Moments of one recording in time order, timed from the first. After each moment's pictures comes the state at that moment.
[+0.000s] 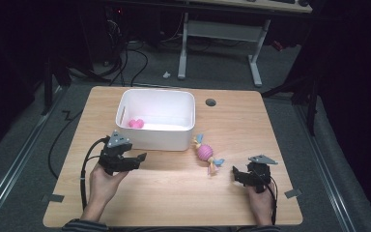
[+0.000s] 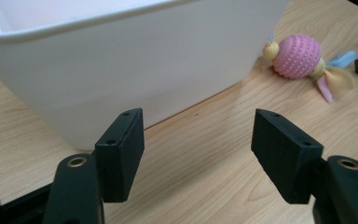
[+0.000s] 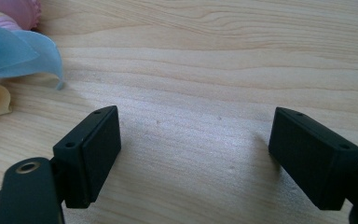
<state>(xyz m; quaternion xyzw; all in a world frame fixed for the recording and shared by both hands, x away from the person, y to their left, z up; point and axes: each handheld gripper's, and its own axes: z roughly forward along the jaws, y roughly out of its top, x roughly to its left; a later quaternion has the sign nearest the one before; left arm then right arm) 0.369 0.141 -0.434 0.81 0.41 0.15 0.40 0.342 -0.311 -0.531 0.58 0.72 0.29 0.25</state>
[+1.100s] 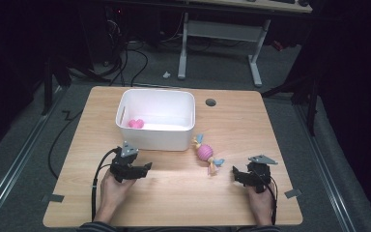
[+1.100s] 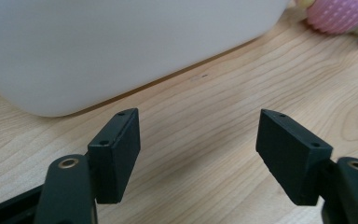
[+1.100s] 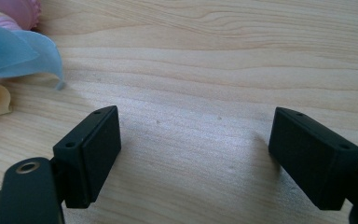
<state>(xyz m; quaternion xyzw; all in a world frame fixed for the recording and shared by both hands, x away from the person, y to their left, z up) 0.376 0.125 -0.498 0.81 0.42 0.14 0.38 0.341 -0.311 -0.531 0.58 0.72 0.29 0.25</state>
